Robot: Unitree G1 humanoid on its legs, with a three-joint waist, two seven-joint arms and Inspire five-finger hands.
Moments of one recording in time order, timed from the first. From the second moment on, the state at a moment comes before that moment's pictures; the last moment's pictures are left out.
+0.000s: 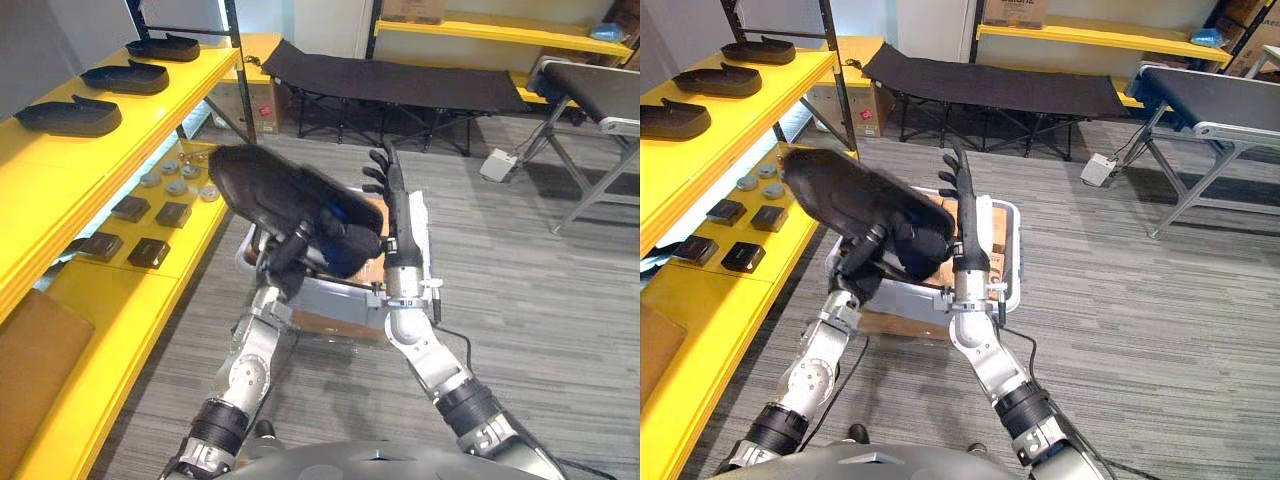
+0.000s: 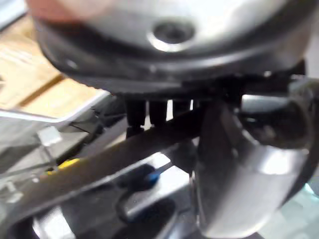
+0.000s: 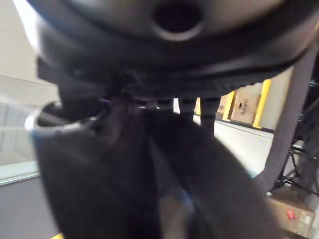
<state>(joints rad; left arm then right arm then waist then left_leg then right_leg) -0.06 0.08 -0.22 0.13 -0.96 -0.20 -0.09 -0.16 -0.12 0.45 0.17 -0.22 -0.35 -0.59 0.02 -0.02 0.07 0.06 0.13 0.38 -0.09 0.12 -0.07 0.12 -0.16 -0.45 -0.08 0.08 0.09</state>
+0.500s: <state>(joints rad) 0.08 0.02 0.03 -0.04 -0.20 -0.32 0.43 0.02 -0.10 0.38 -0.03 0.08 -0.31 -0.33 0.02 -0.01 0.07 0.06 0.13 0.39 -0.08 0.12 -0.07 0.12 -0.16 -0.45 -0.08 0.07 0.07</state>
